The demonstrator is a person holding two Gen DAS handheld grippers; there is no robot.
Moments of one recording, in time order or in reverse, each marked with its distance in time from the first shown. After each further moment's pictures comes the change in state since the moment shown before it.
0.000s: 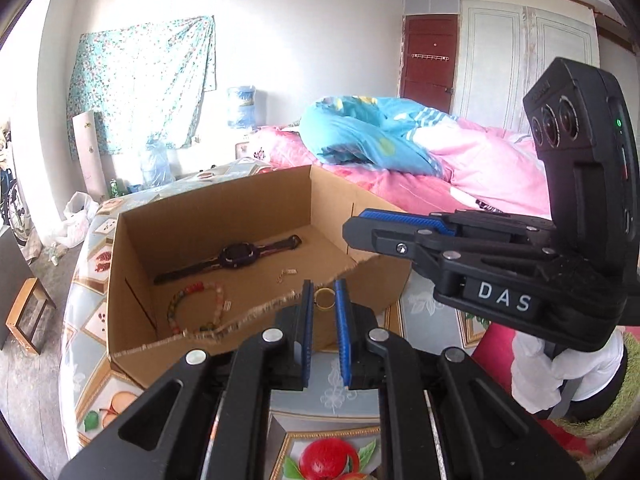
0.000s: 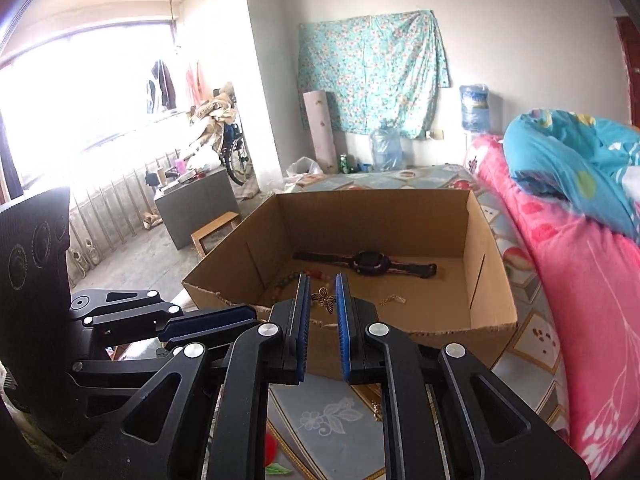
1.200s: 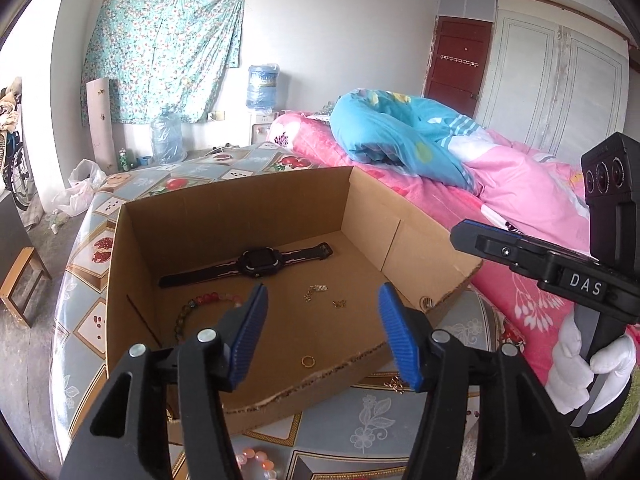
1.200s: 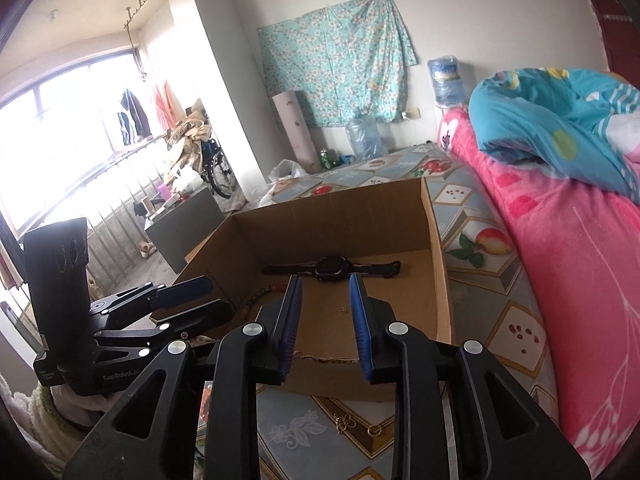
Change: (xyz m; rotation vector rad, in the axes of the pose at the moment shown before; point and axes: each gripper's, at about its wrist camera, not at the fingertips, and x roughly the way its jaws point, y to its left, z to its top) left arm 0.033 0.045 0.021 -0.113 0.044 0.005; right arm -0.010 -0.057 0.011 0.169 0.012 0.007
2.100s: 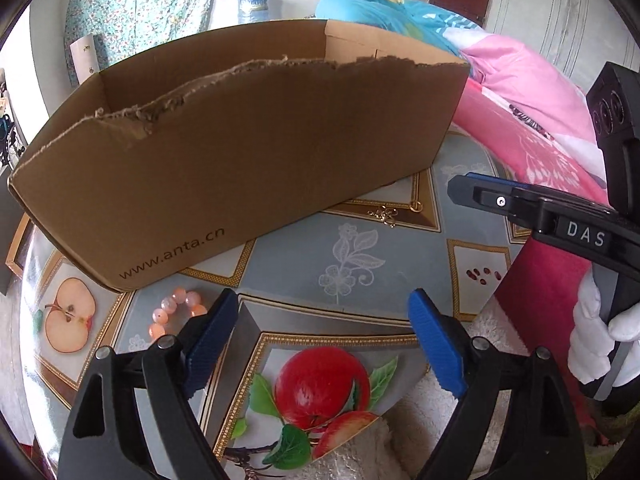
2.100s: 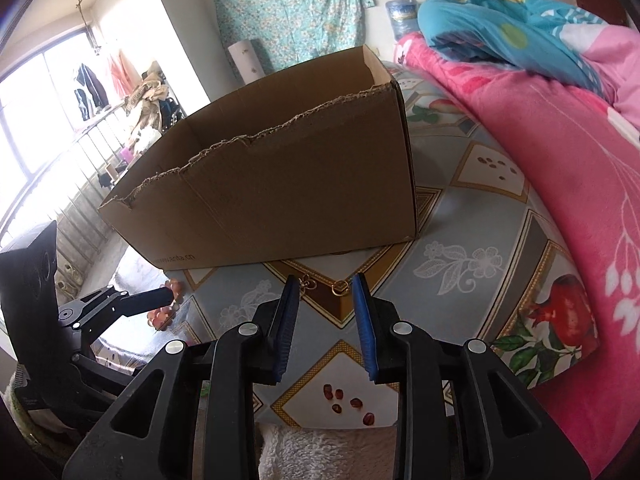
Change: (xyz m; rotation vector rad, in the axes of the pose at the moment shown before) left arm 0.033 -0.038 -0.108 0.043 0.308 0.049; right arm 0.019 -0.022 -0.098 0.090 0.206 -0.132
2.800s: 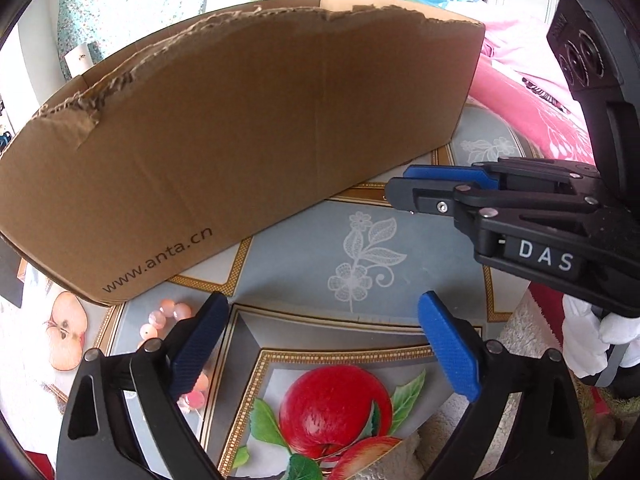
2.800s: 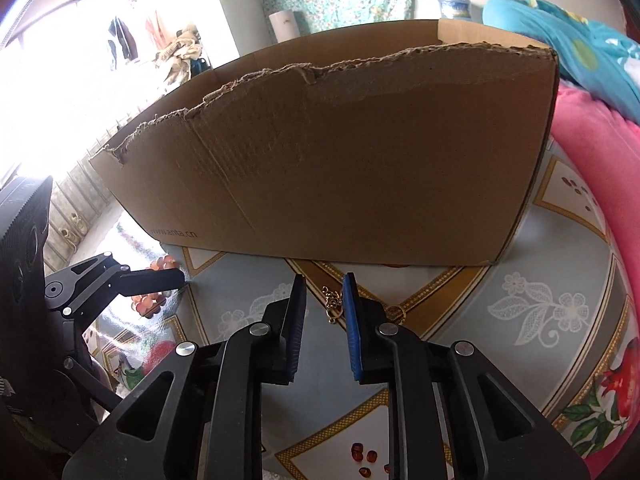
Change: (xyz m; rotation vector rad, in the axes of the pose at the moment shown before) left arm 0.030 -0.016 0.007 0.061 0.040 0.066; right arm 0.051 0.032 0.006 -0.178 0.074 0.045
